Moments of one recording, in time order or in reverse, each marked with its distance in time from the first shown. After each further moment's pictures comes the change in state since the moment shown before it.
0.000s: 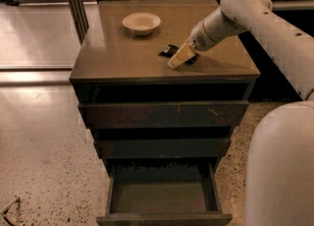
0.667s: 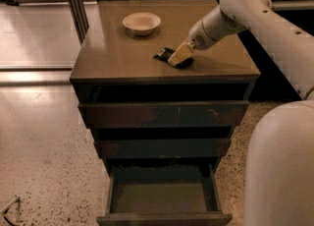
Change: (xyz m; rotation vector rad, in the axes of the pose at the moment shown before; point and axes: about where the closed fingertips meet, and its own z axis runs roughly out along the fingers) arm -0.003 0.001 -0.005 0.000 0.000 0.000
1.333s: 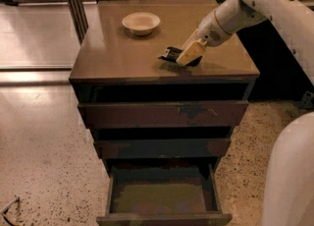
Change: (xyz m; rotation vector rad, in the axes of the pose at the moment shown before) arm -0.002 0.038 -0.052 -0.121 -0.018 -0.167
